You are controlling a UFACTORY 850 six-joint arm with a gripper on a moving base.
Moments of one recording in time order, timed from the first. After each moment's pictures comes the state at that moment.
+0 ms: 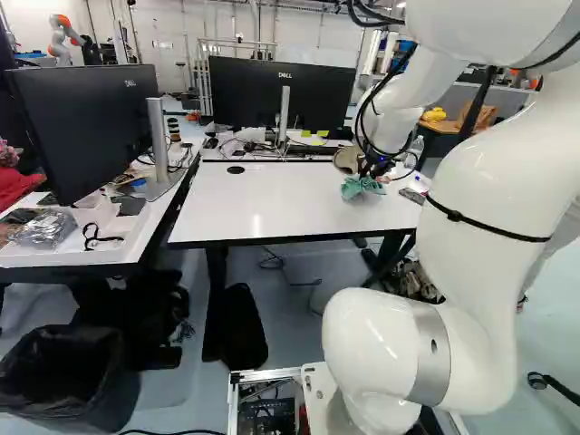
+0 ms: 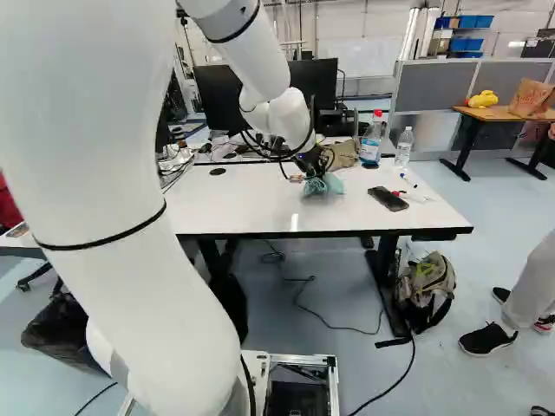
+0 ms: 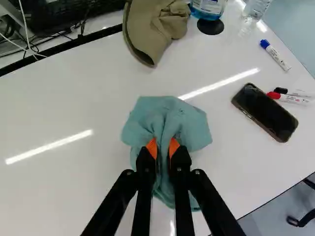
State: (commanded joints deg) arm -21.0 -8.4 -53.3 0.0 -8.7 0.0
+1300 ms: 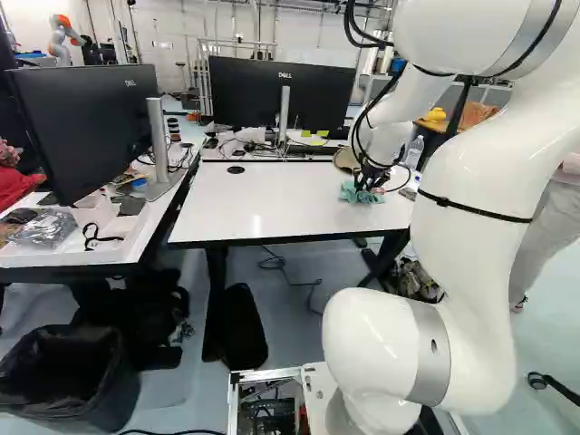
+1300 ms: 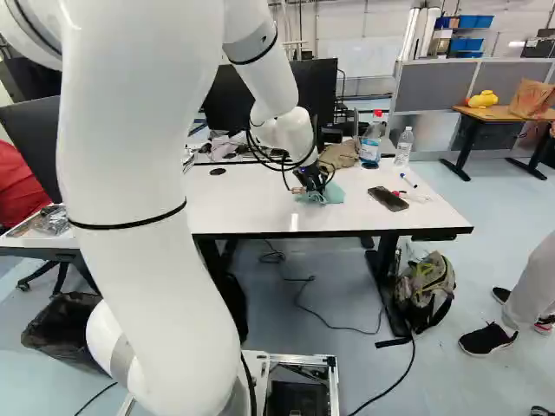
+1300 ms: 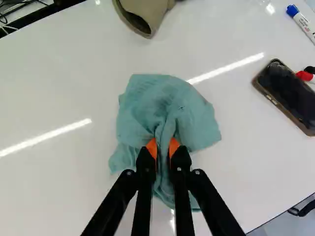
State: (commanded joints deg) arm -21.0 -14.3 -54.5 0.0 -9.5 0.0
